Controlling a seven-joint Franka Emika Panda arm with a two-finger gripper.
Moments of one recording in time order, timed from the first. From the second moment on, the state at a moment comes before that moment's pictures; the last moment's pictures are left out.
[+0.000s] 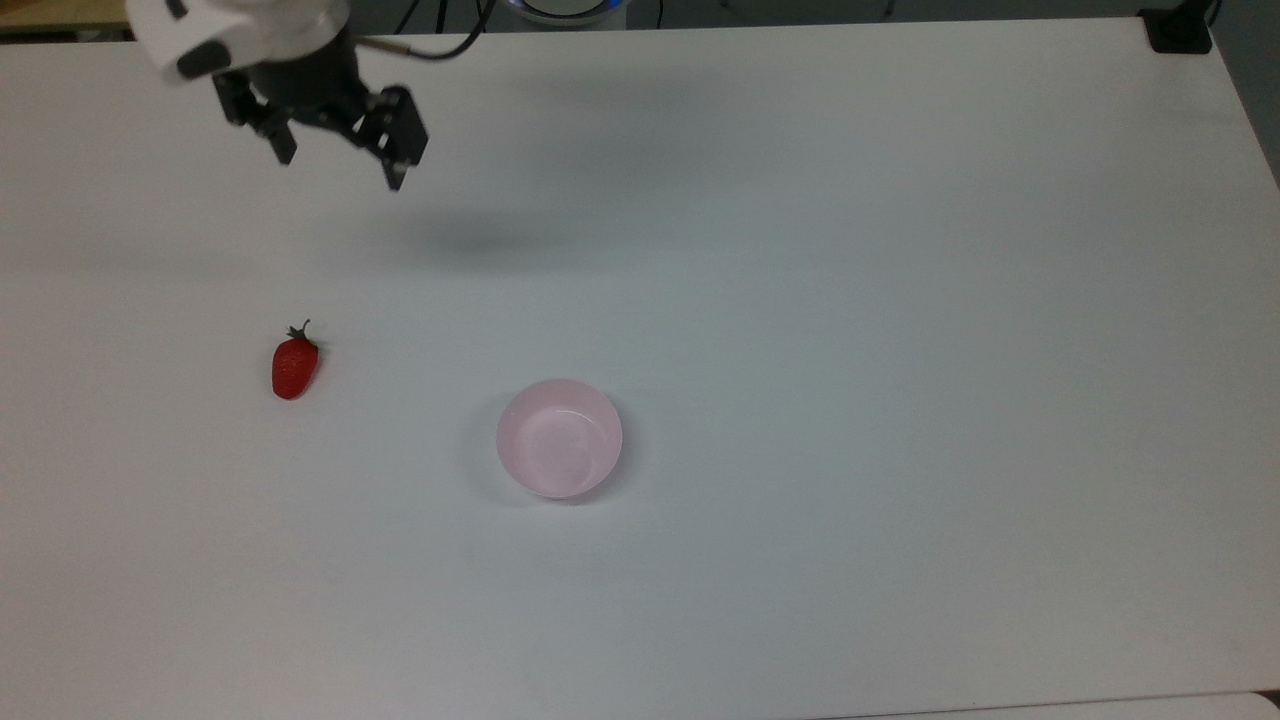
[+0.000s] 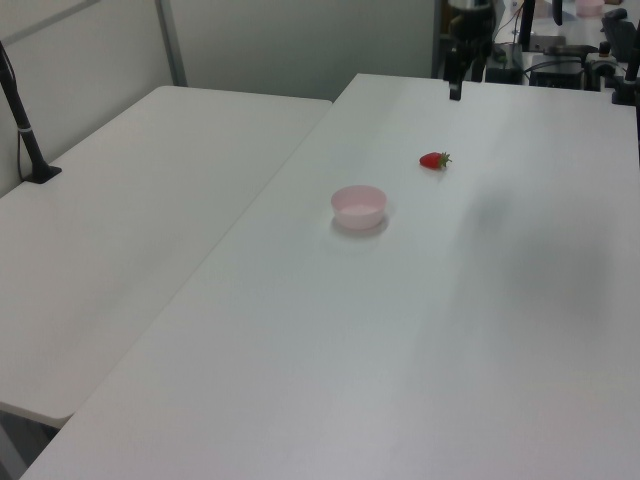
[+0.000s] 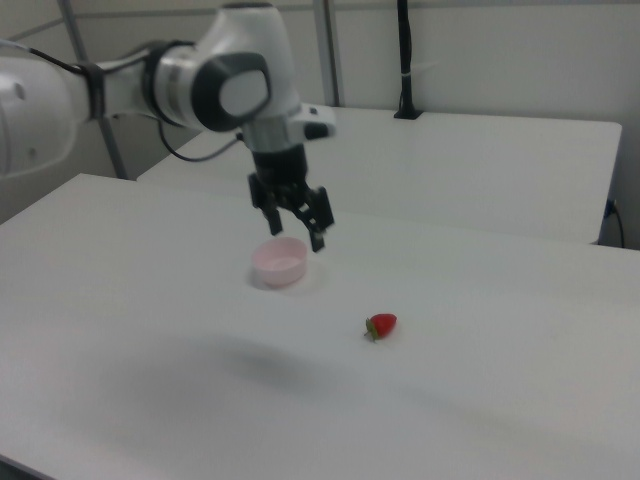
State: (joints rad) arm -0.16 0.19 -0.04 -1.61 -0.04 1.81 0.03
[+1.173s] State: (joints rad) arm -0.25 0.55 -0.04 -1.60 -0.07 2.28 0.17
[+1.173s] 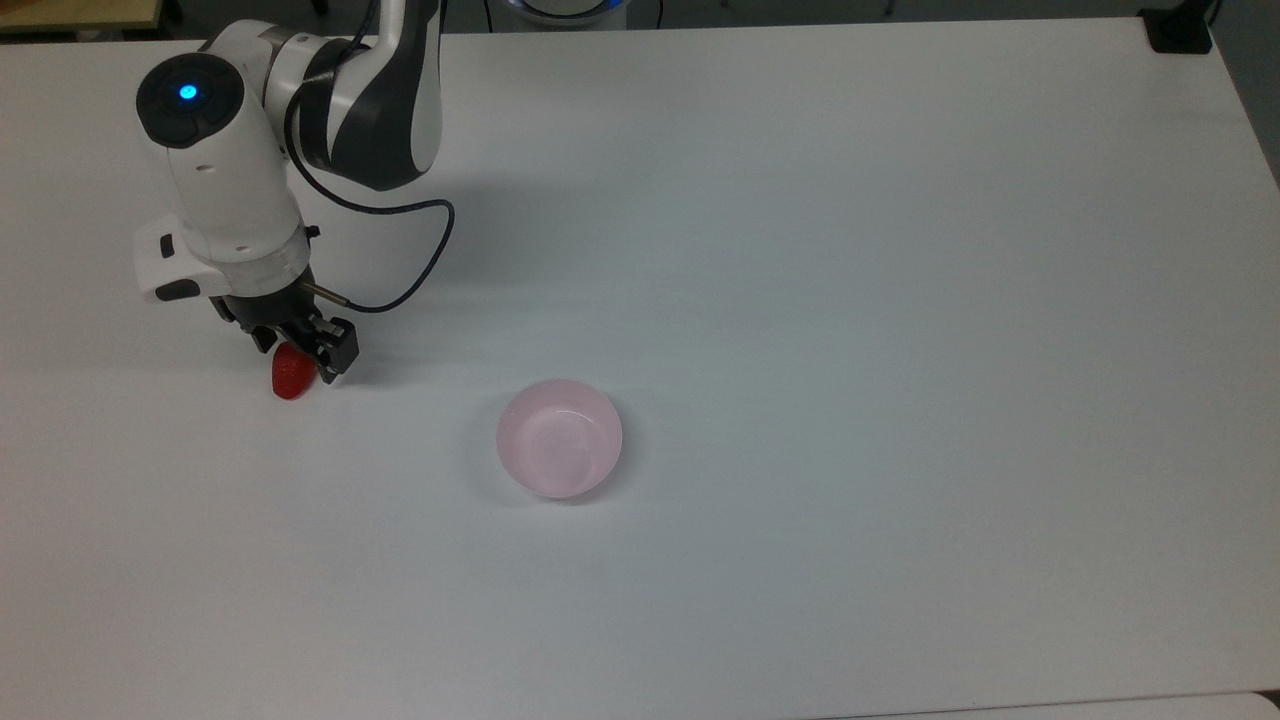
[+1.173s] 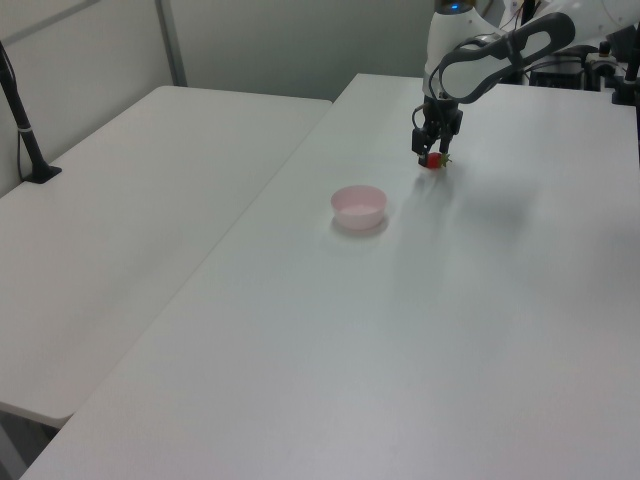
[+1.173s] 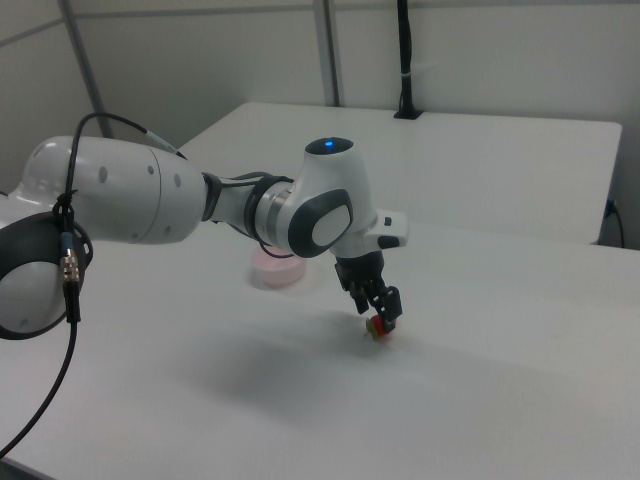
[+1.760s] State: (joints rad) arm -0.25 0.56 -0.04 -1.60 -0.12 2.29 0.17
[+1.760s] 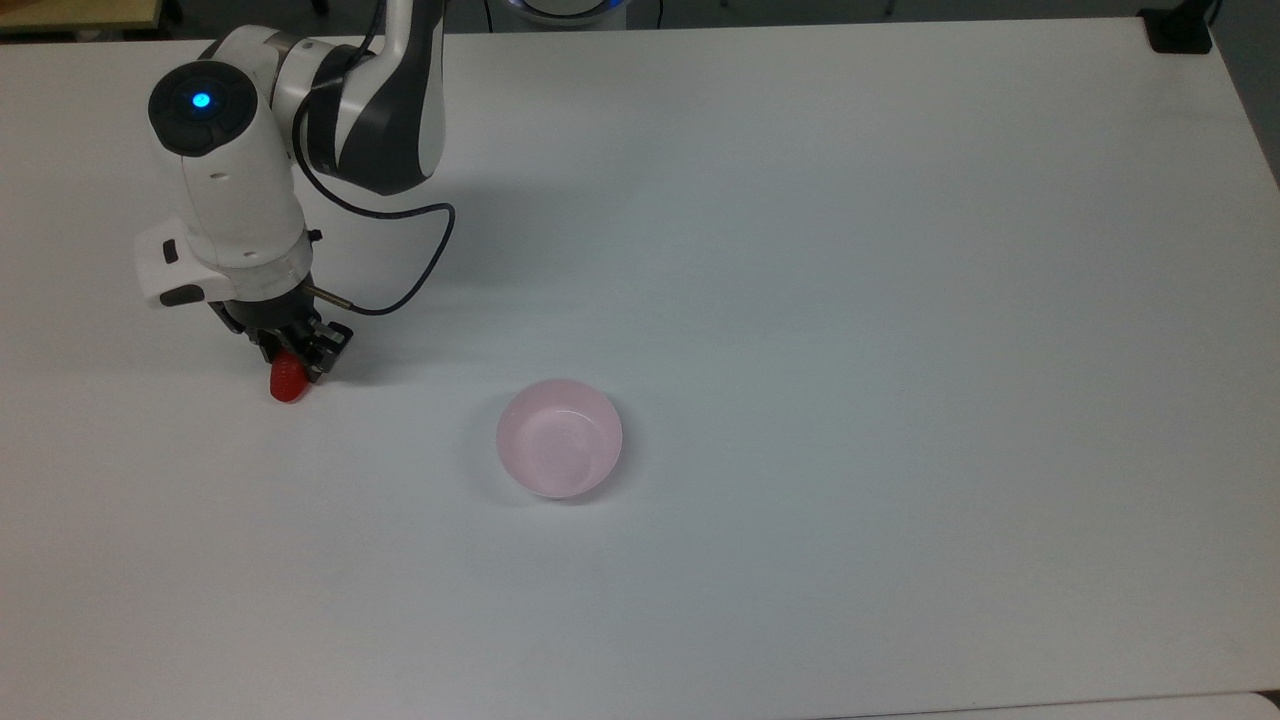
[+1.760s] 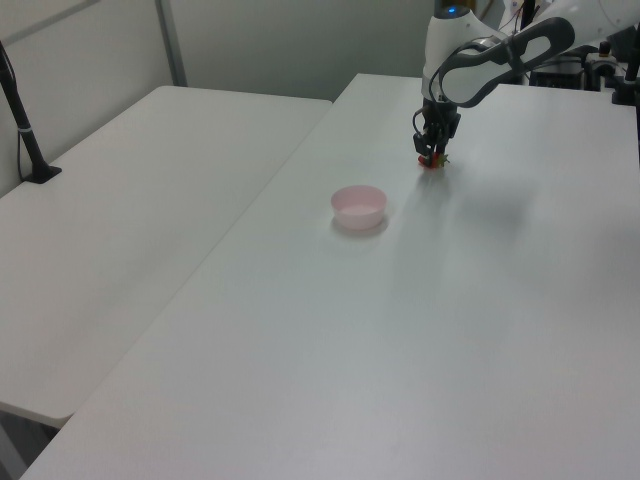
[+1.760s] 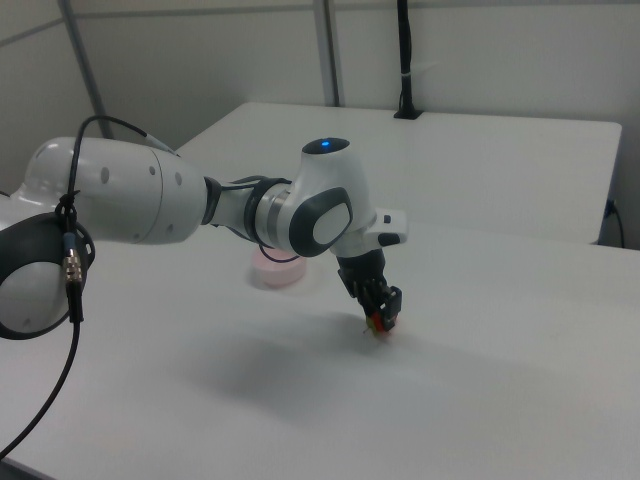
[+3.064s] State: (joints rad) arm 0.02 0.53 0.01 -1.53 -0.10 2.25 0.31
